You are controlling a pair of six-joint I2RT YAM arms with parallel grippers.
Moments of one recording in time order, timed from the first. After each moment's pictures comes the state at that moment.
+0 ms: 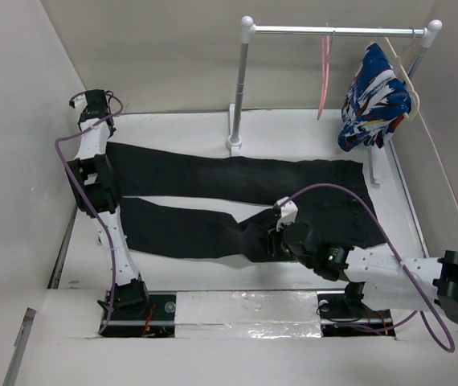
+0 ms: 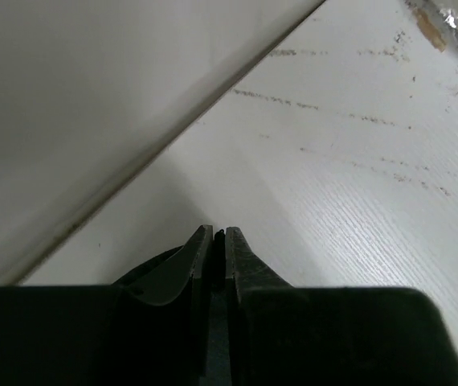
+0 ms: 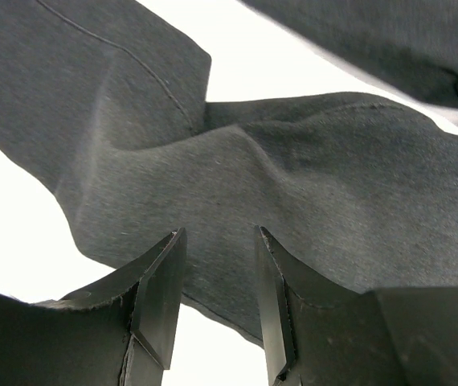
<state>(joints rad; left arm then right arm) 0.24 2.34 2.09 -0.61 -0.40 -0.46 1.07 1.03 0.41 0.12 0.37 0.44</state>
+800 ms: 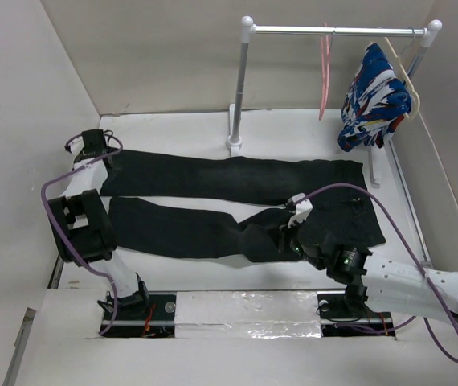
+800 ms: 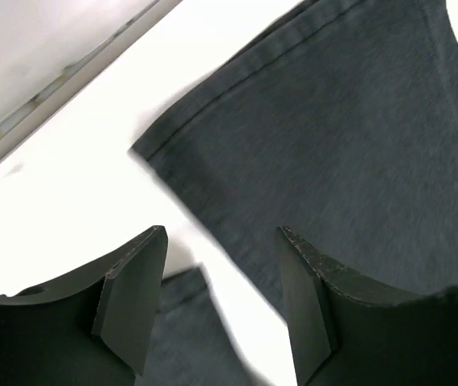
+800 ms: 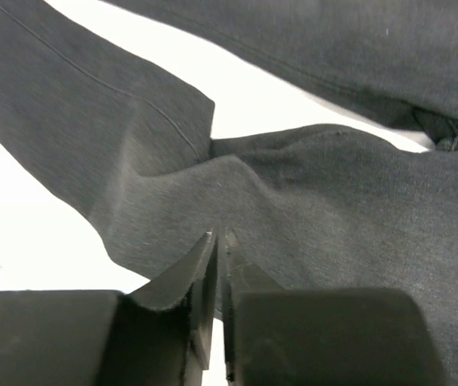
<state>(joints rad) 0.25 1.71 1.21 -0.47 -0.34 -0.57 1.07 0.86 0.41 0.05 0.42 0.46</state>
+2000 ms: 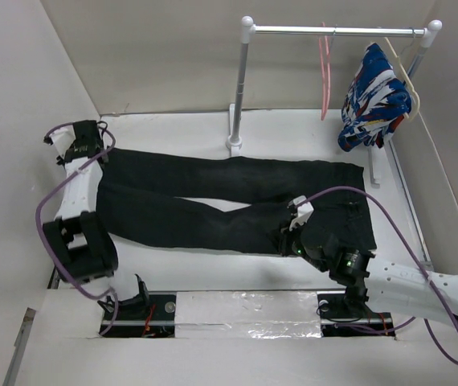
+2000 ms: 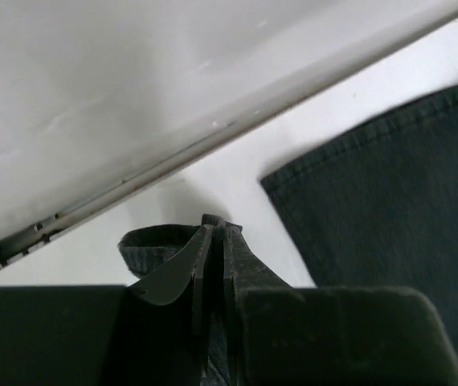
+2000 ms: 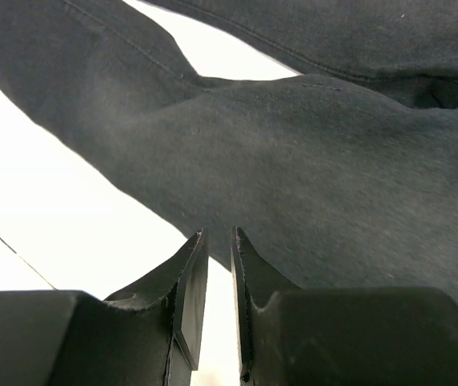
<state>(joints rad) 0.25 1.49 1.24 -0.65 -0.67 -0.56 1.08 0.81 0.38 0.05 0.38 0.47</state>
